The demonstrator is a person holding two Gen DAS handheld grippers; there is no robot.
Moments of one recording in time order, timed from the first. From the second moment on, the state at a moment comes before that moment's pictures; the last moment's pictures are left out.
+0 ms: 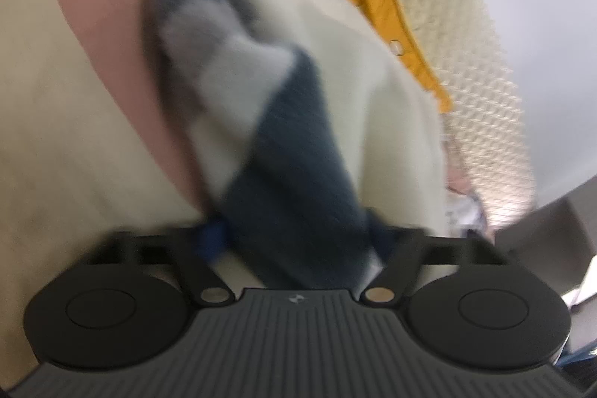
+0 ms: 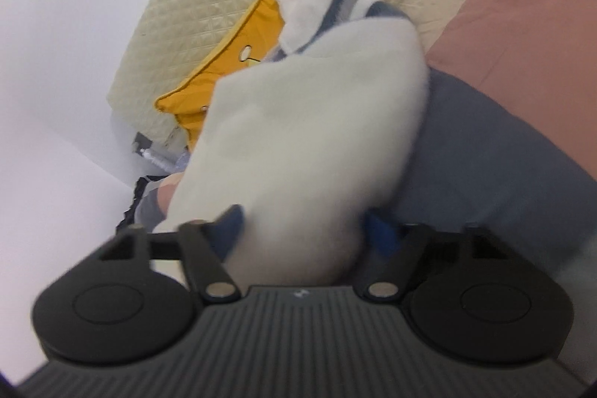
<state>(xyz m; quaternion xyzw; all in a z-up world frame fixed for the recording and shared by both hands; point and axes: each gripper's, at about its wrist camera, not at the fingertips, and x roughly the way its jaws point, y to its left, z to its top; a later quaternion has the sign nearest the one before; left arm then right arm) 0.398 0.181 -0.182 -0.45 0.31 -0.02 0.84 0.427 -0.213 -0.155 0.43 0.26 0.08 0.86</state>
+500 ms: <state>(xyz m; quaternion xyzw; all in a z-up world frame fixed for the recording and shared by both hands) 0.329 0.194 -0.104 -0.41 0.24 -0.06 0.88 0.368 -0.239 -0.079 0.32 0.22 0.13 0.91</state>
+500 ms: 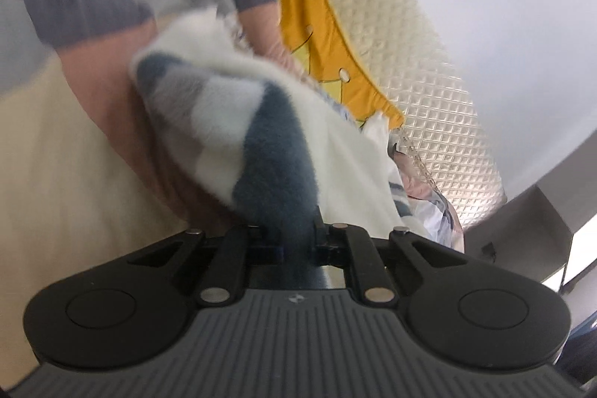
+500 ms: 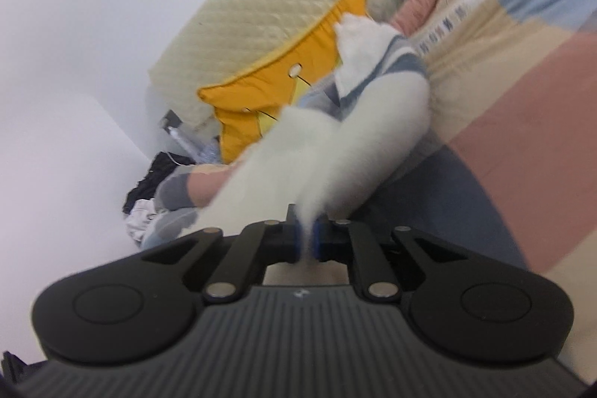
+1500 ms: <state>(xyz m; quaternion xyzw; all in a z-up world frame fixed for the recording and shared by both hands) 0.093 0.169 -0.025 -0.32 0.27 -0.02 0.91 0.141 -0.260 -0.022 0.26 0.30 0.13 0.91</state>
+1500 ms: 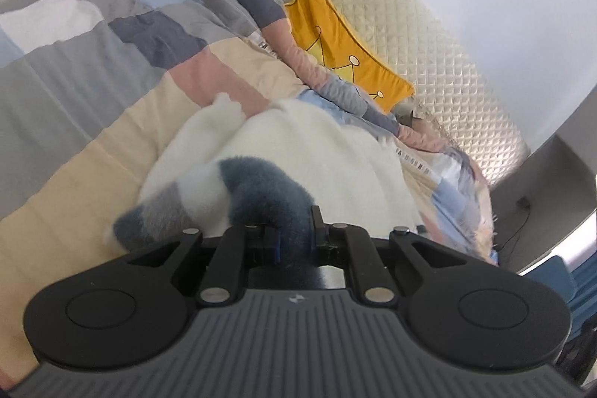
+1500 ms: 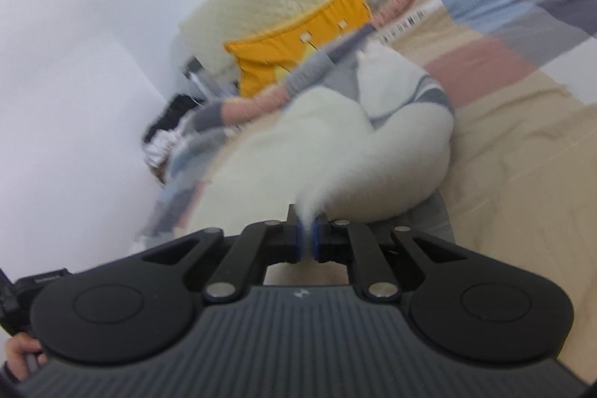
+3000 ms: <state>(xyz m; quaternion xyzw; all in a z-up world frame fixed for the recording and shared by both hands) 0.068 0.146 -0.028 -0.29 0.20 0.01 0.94 0.157 -0.251 -0.075 0.29 0.36 0.12 0.88</state>
